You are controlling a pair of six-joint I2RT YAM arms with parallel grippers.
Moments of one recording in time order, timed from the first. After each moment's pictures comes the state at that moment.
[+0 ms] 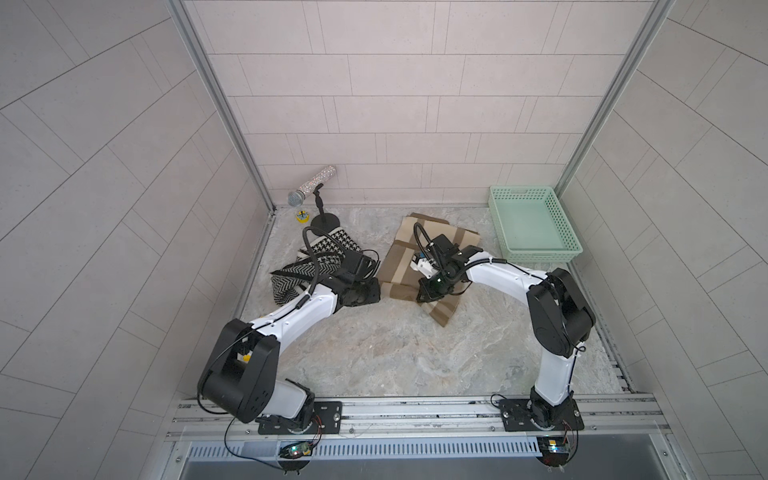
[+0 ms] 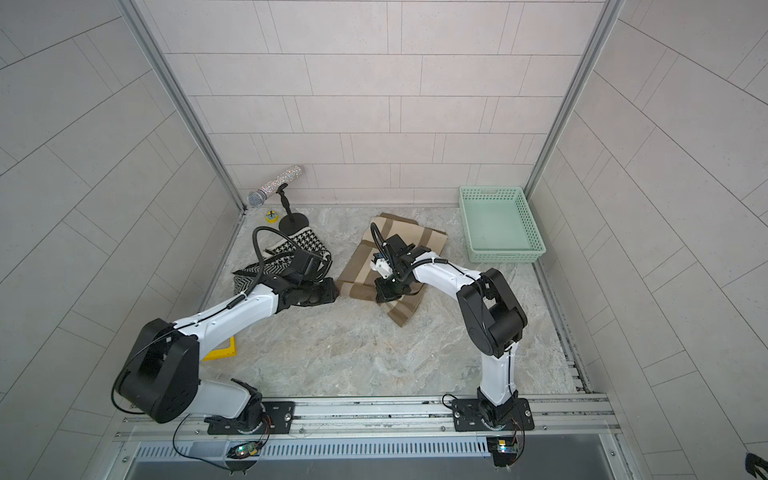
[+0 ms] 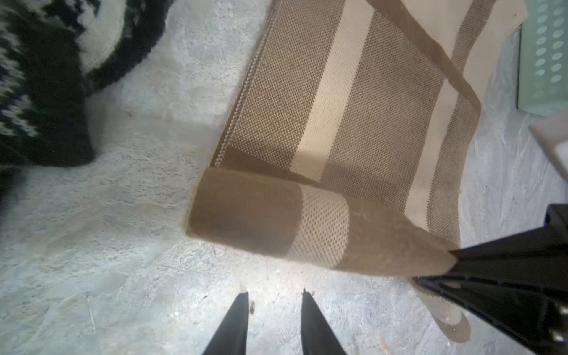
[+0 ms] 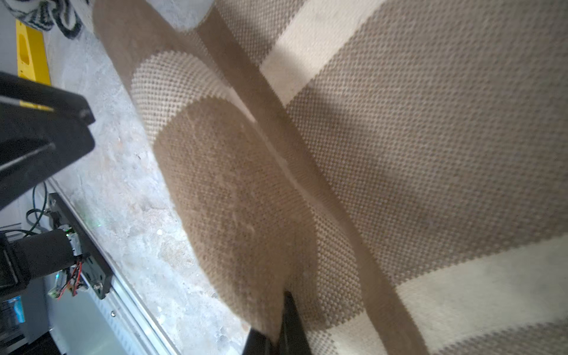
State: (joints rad) left arm -0.45 1.44 0.87 -0.42 0.13 -0.57; right arm 0.56 1.87 1.34 -0.72 -0.47 0.20
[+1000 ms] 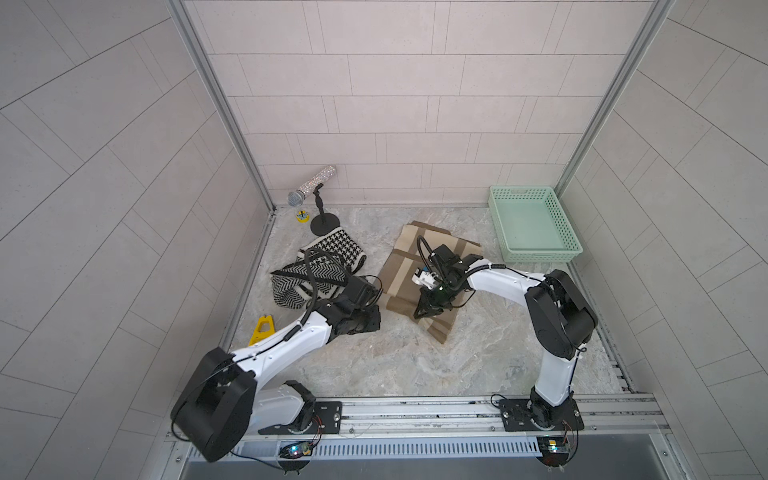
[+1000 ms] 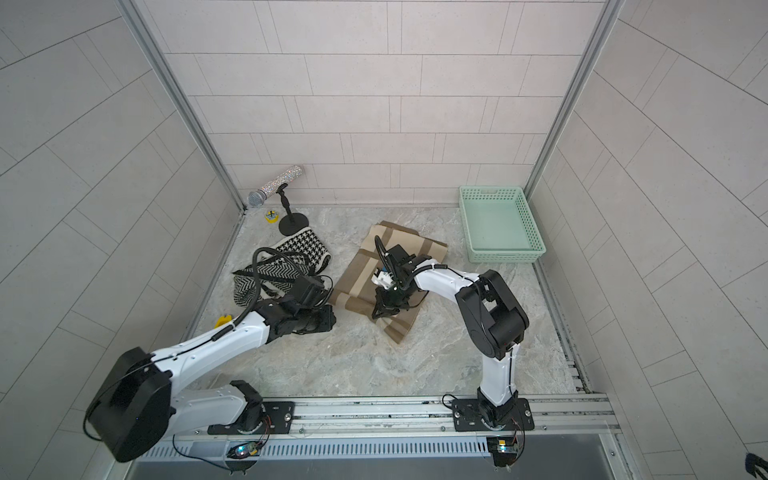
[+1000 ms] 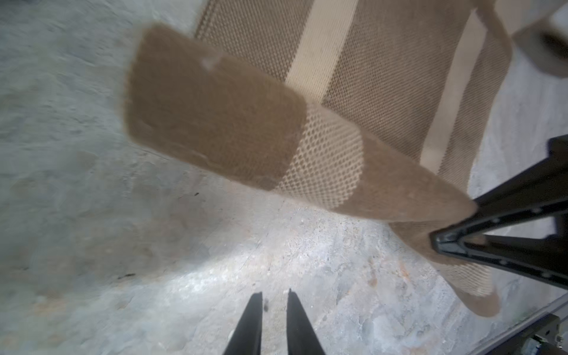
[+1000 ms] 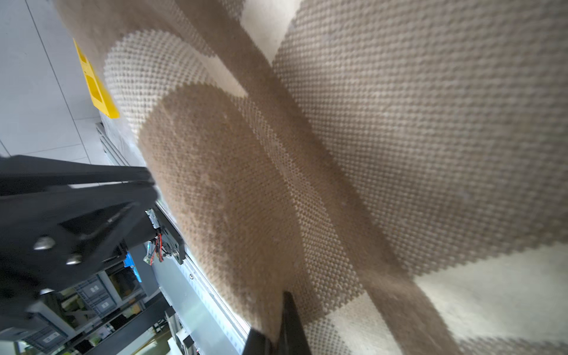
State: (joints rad) left arm -0.60 1.29 0.69 -0.46 0.10 -0.63; right arm 0.55 1.85 1.24 -0.69 -0.69 0.39
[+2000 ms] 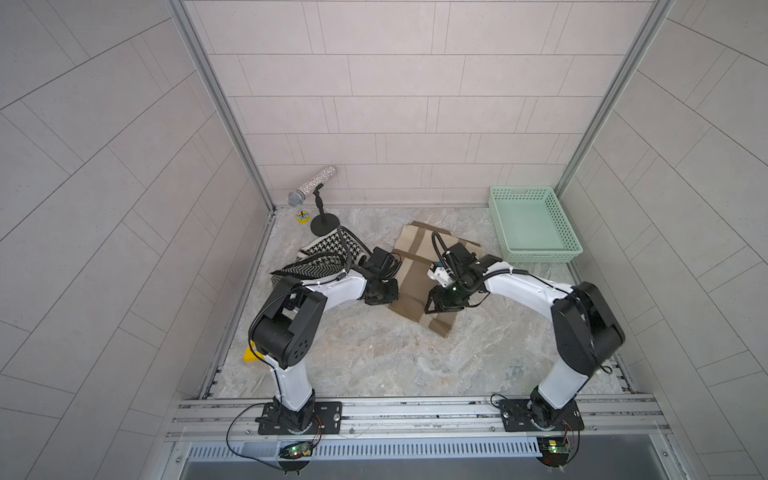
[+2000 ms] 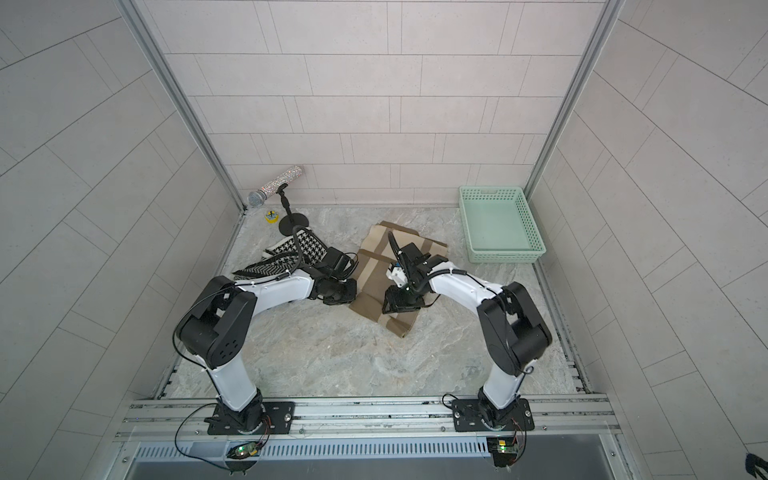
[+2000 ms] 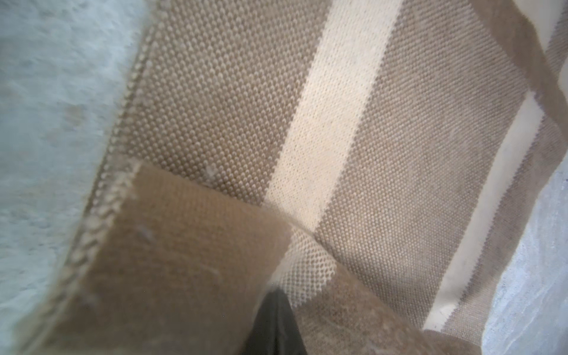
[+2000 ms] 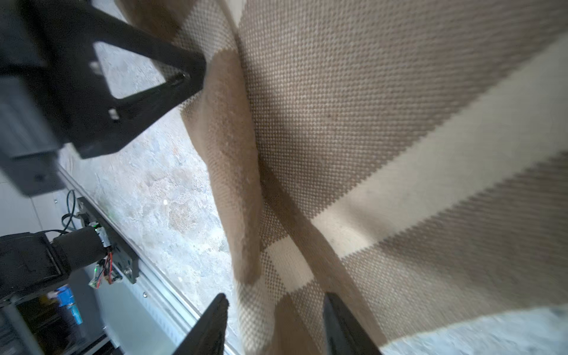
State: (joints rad) left arm -0.52 1.79 1.05 -0.39 0.16 -0.57; right arm 0.51 1.63 1.10 -0.71 -0.46 0.32
